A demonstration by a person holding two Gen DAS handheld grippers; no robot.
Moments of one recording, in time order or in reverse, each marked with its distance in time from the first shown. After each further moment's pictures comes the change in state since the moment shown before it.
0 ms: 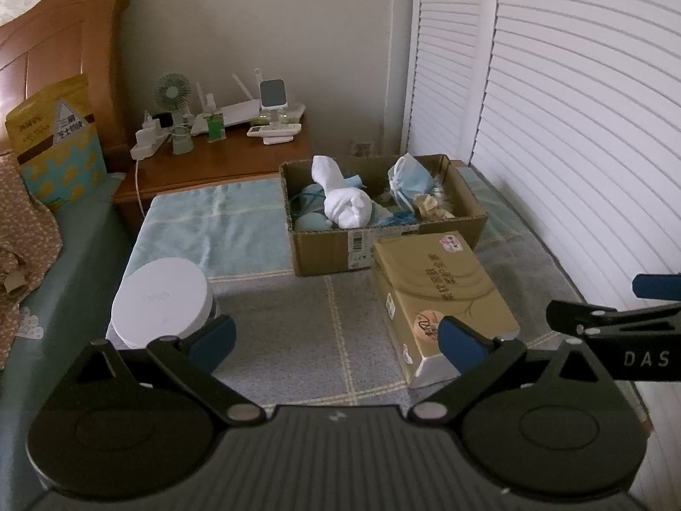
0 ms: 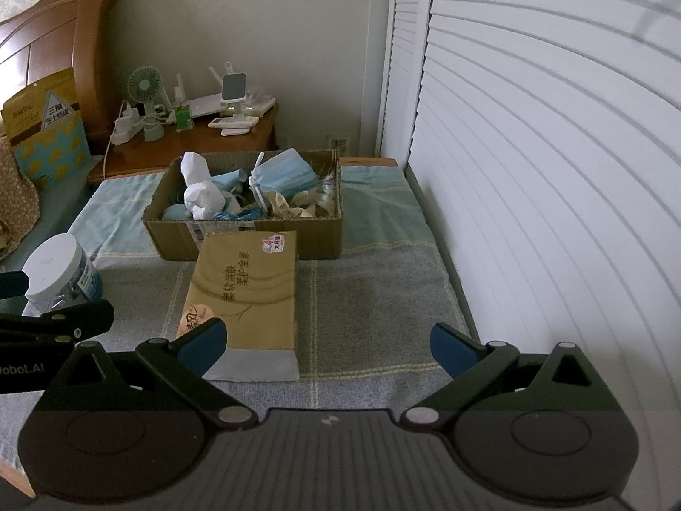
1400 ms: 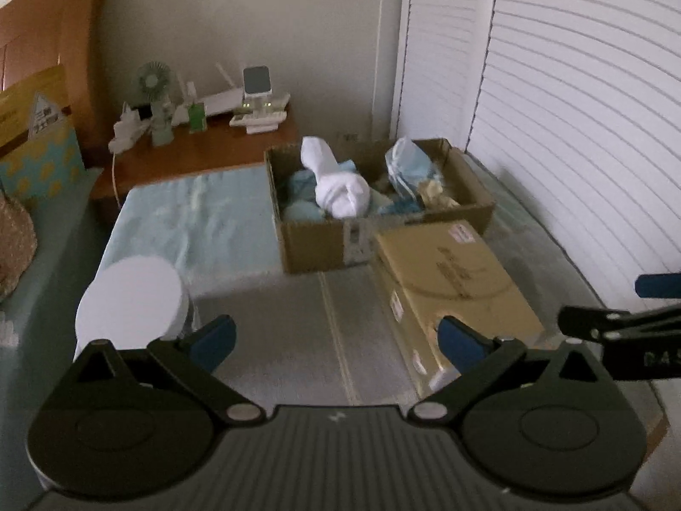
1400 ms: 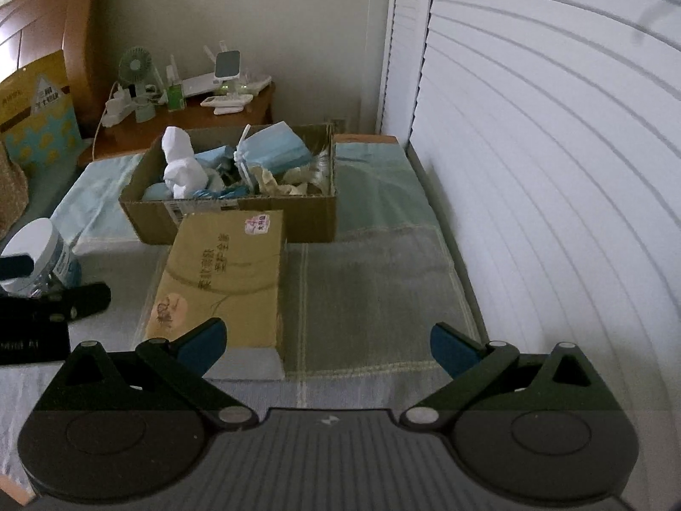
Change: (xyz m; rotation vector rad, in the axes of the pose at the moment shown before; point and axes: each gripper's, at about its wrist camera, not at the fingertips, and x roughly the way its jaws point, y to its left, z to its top) left arm 0.037 0.006 0.000 0.016 0.024 -0.042; right arm 0.031 -0.005 -0.002 -0.004 0.054 -0.003
